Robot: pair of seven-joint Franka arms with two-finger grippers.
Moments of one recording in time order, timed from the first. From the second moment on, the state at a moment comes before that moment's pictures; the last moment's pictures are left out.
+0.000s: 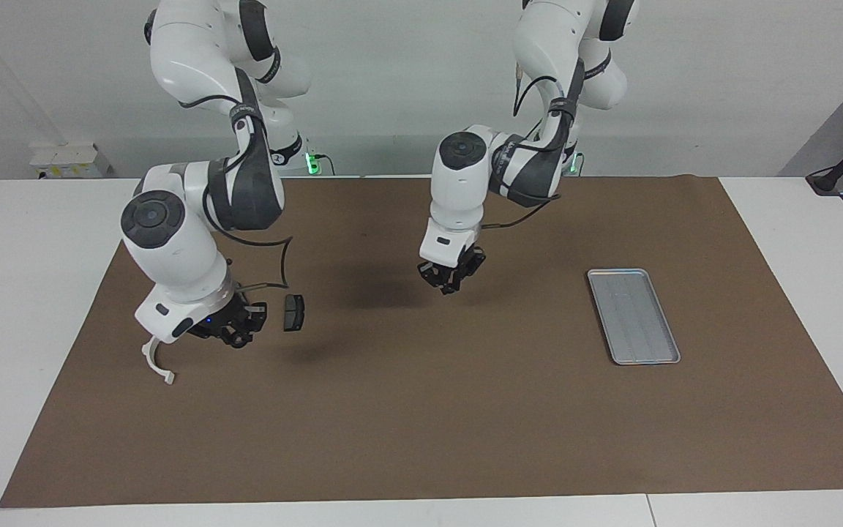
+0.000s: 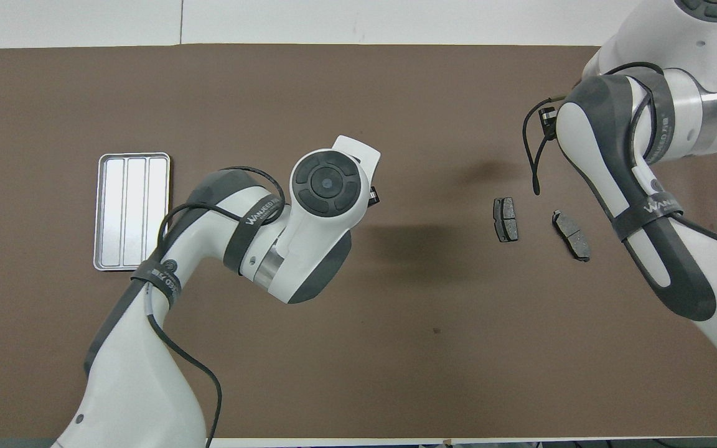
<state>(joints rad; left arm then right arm) -0.74 0.40 0.06 -1.68 0.02 2.14 -0.97 0.02 0.52 0.06 -1.36 -0.08 1.84 -0.04</state>
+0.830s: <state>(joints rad) -0.75 0.46 0.08 -1.82 0.03 2.39 -0.98 -0.06 0.60 0.06 -1.57 -0.08 2.23 -0.12</state>
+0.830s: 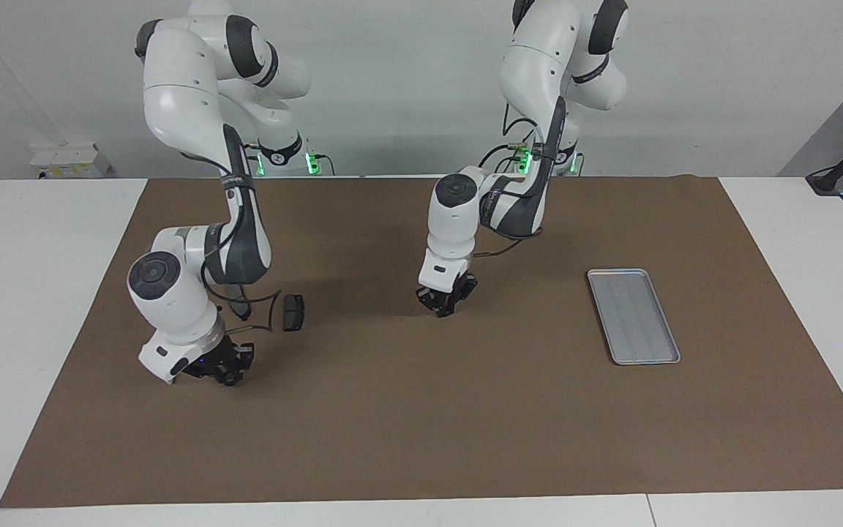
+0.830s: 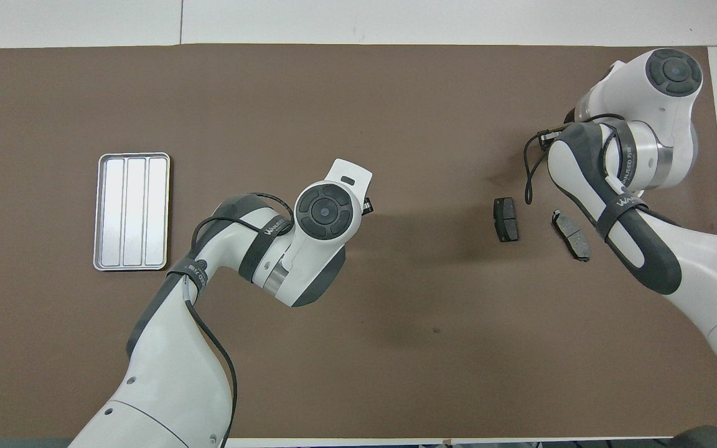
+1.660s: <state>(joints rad) -0.41 0.09 0.13 -1.69 0.06 2.08 -0.58 -0.05 0.60 0.07 -1.59 -0.08 2.25 -0.12</state>
